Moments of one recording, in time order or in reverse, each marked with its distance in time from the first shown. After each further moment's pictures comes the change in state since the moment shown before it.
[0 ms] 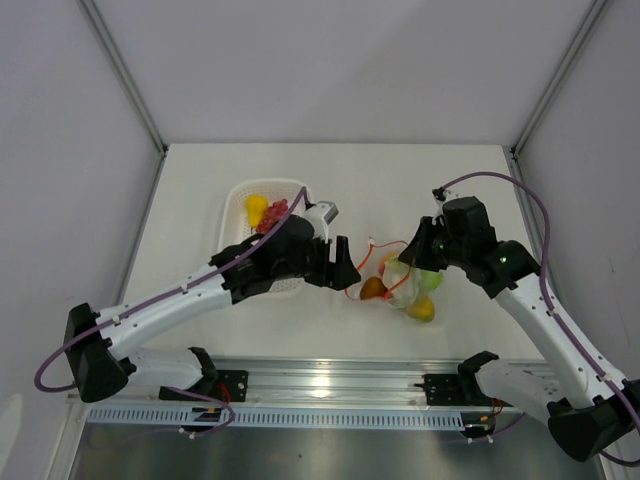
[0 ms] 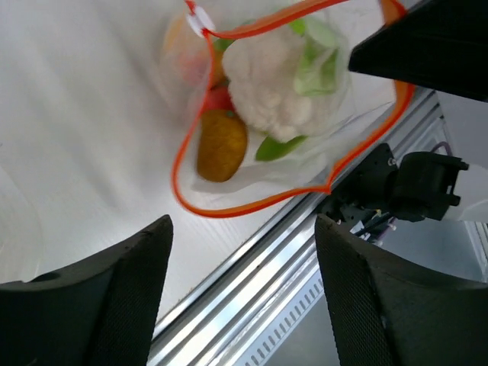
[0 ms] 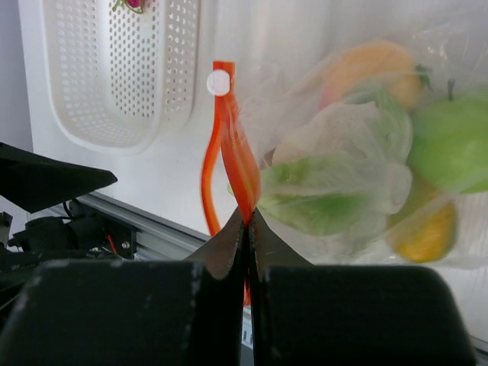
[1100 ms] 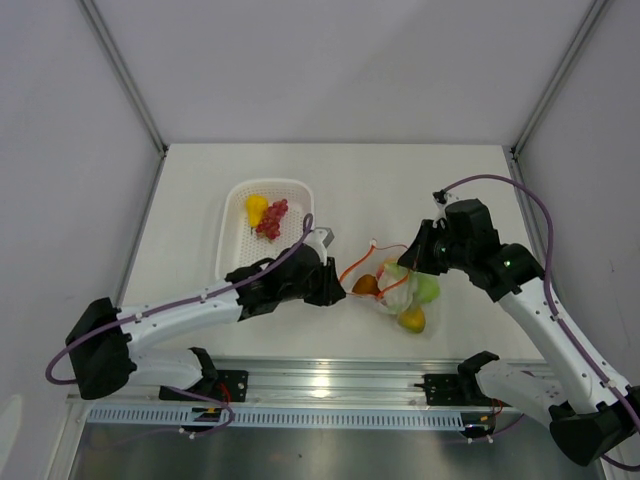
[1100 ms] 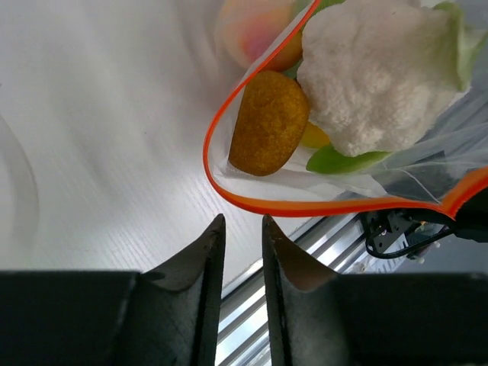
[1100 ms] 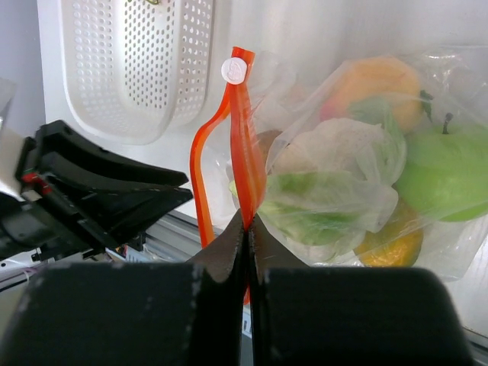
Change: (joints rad) left arm -0.045 0.016 -0.255 0.200 -0.089 -0.090; right arm -0.002 -0.030 0.002 -0.022 -0.046 0.008
